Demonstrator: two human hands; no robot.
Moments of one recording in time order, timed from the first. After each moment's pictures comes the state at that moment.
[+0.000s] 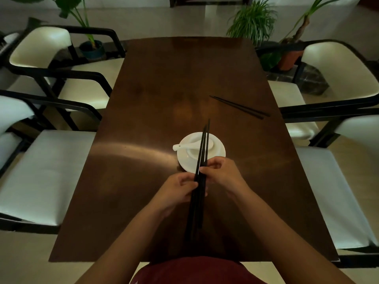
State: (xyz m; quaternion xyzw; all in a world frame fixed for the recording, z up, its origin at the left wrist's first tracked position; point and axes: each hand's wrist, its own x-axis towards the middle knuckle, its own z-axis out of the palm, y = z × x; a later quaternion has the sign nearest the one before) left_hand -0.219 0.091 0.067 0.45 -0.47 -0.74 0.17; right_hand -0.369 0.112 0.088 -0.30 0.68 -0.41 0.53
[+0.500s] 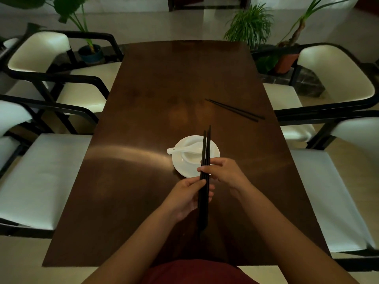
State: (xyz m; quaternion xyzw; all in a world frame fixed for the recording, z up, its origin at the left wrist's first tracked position) left_hand -0.259 0.101 0.066 0.44 -0.30 -0.83 0.18; right_hand -0.401 0.106 0.086 -0.30 0.68 -0.38 0.55
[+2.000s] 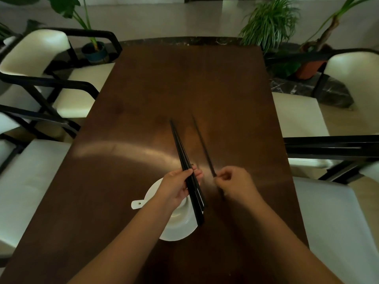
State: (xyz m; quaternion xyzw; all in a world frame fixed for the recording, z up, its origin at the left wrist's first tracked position) left_hand -0.387 -0.069 0.046 0.55 -0.18 -0.76 0.31; right_hand -0.547 -0.026 0.033 -0.43 0.74 -0.25 0.45
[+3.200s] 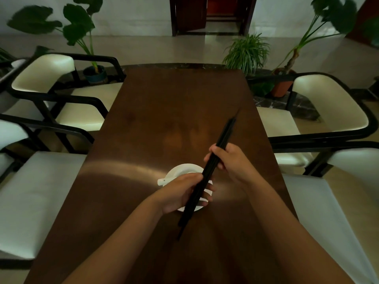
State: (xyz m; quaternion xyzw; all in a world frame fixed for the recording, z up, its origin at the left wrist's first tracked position) left_hand -0.297 0.021 0.103 0.33 -0.42 -0.84 0.11; right_hand -0.462 0.039 0.153 -0.40 0.61 -0.45 0.52
